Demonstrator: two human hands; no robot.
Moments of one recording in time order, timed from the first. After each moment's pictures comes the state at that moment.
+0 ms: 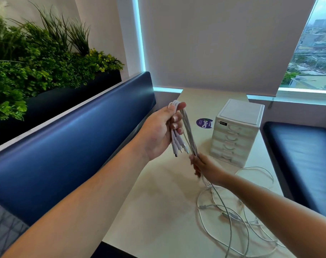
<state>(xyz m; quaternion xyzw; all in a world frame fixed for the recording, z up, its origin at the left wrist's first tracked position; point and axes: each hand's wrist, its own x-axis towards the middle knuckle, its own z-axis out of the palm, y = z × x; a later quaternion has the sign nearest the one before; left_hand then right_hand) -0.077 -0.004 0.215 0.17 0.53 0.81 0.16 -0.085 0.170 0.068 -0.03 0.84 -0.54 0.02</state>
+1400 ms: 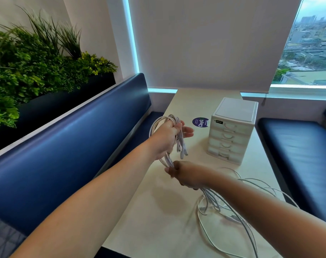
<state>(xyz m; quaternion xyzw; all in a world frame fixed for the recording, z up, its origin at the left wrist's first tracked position) -0.116 0.019 0.178 0.14 0.67 0.70 0.19 -0.047 0.106 0.139 -0.03 0.93 -0.29 0.21</state>
